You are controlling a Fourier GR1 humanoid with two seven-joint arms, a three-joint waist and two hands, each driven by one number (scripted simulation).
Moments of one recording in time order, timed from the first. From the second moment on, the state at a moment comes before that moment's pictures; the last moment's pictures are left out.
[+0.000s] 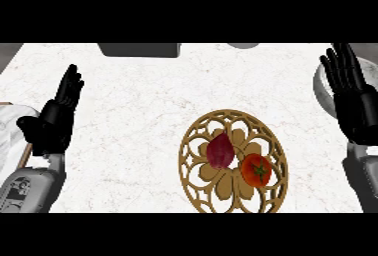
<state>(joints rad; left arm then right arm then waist) -0.24 0.34 -0.09 -1.51 0.06 0.26 0.06 -0.31 -0.40 0.02 -1.50 -0.24 -0.05 -0.24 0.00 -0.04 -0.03</state>
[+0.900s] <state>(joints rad) -0.09 0.40 0.01 -1.53 0.12 0.20 0.08 0.27 -0.61 -0.01 -1.87 0.10 -0.02 -0.57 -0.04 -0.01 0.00</state>
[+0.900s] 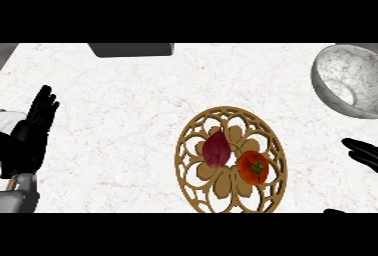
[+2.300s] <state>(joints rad) -0.17 0.34 0.03 -1.50 0.07 0.14 0.10 -0.09 -0.85 0.13 -2.15 0.19 0.40 0.27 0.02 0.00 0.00</state>
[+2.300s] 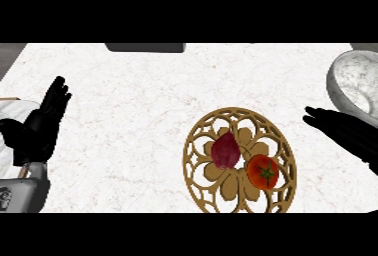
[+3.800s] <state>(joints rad) -0.15 0.30 0.11 -1.54 0.02 0.08 0.13 -0.16 -0.52 0.44 -1.88 0.77 0.48 0.24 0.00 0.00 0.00</state>
